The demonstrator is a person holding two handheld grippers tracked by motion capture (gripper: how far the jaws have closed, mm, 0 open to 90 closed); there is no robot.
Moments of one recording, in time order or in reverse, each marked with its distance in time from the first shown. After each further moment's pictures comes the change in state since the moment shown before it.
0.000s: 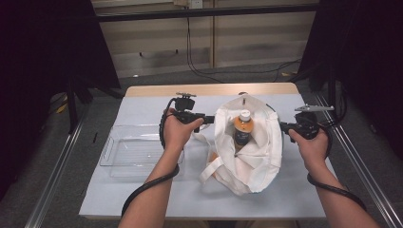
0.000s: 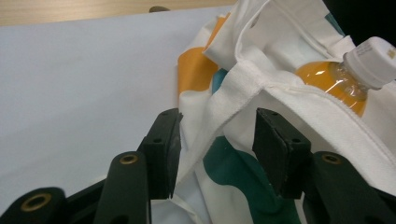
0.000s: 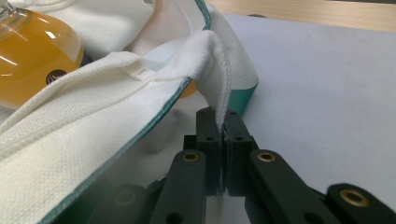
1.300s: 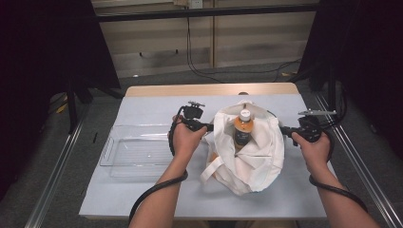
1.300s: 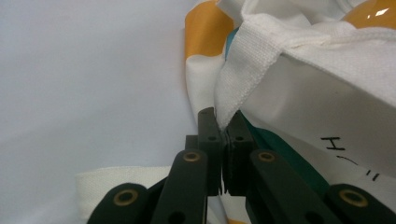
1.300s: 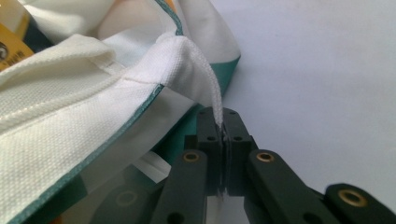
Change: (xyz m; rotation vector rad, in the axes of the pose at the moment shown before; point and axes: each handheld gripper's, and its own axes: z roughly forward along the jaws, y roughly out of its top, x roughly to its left) left arm -0.002 -0.021 0.033 0.091 0.061 0.029; right arm -0.020 -0.019 0.008 0.031 0.001 0.066
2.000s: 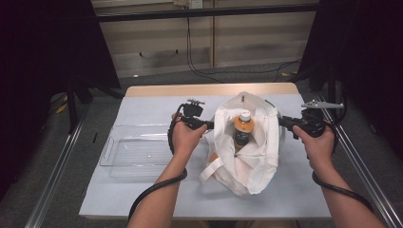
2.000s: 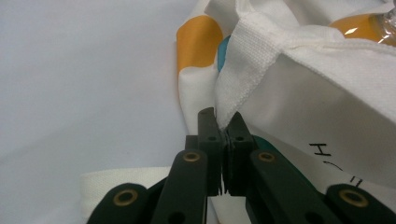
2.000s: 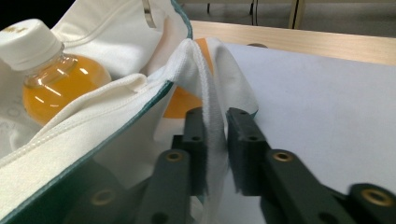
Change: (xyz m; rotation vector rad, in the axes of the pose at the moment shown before) left arm -0.004 0.007 -0.008 -0.026 -0.013 0.021; right arm 0.024 0.028 -0.027 -0.112 0.023 -0.065
